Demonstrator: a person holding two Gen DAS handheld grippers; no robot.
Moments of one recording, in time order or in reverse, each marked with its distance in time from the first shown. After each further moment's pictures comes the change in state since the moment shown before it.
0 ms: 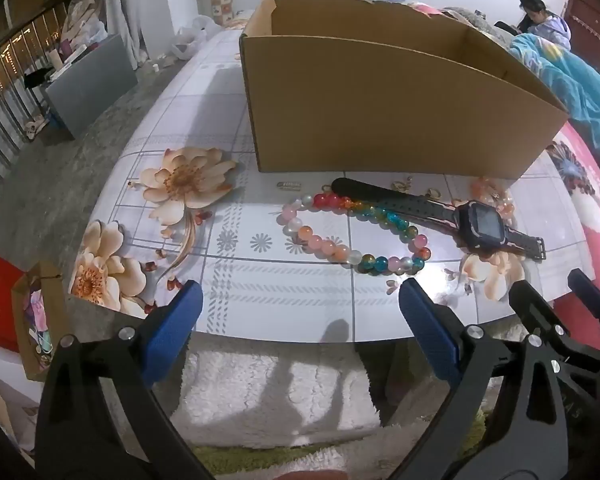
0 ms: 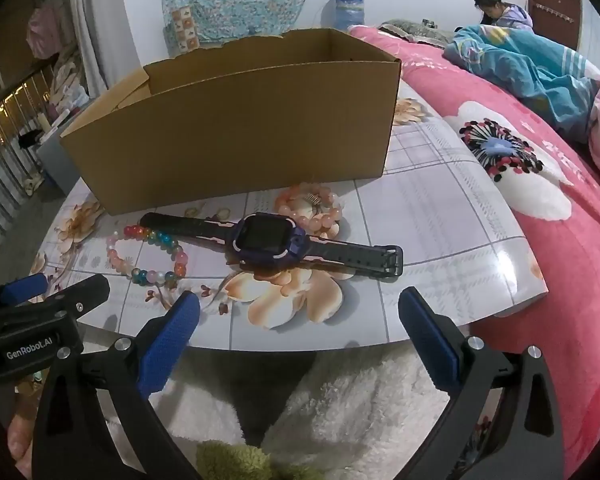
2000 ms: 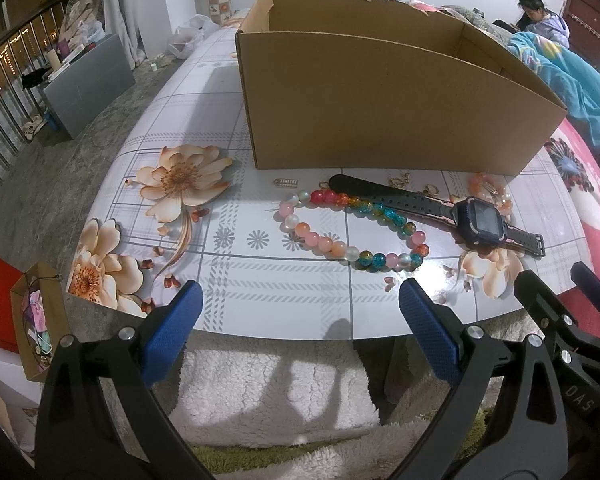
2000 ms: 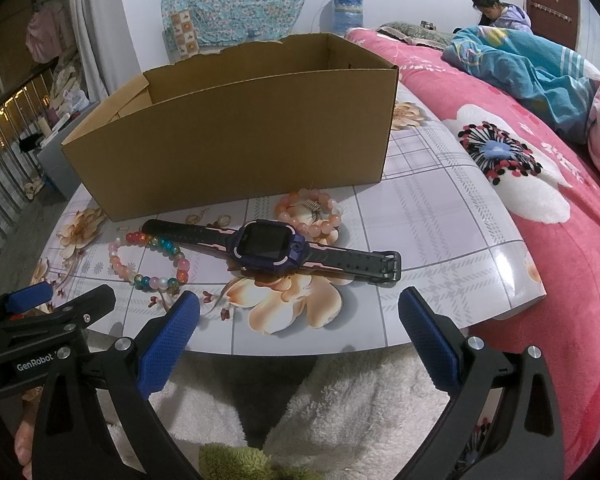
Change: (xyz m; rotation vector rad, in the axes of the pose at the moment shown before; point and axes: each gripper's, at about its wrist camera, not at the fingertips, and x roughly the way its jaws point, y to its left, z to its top) left arm 0.007 -0.005 -0.003 0.005 0.002 -0.001; right arm -0.003 -0.001 0.004 0.007 -0.006 0.009
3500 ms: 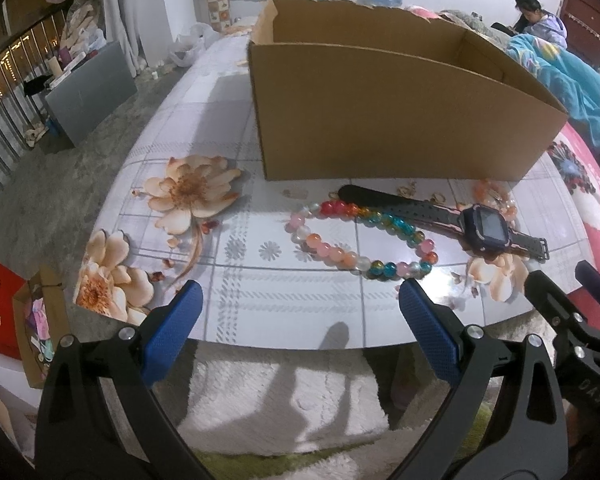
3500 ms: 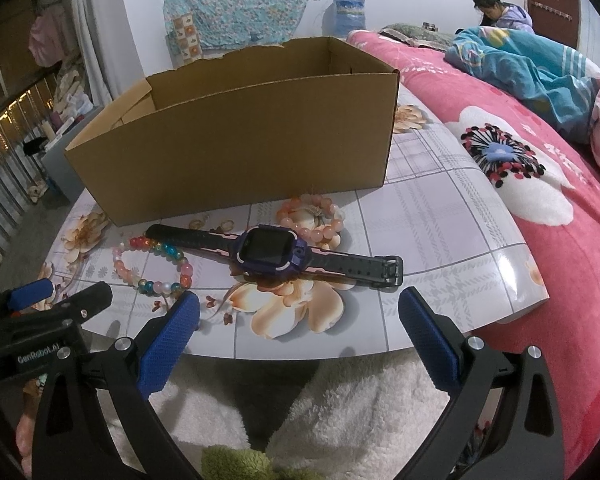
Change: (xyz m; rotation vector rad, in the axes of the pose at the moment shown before) left arm -0.007 0.010 0.005 0.008 -0.030 0.011; right arm -0.002 0.001 0.004 0.005 -0.013 0.021
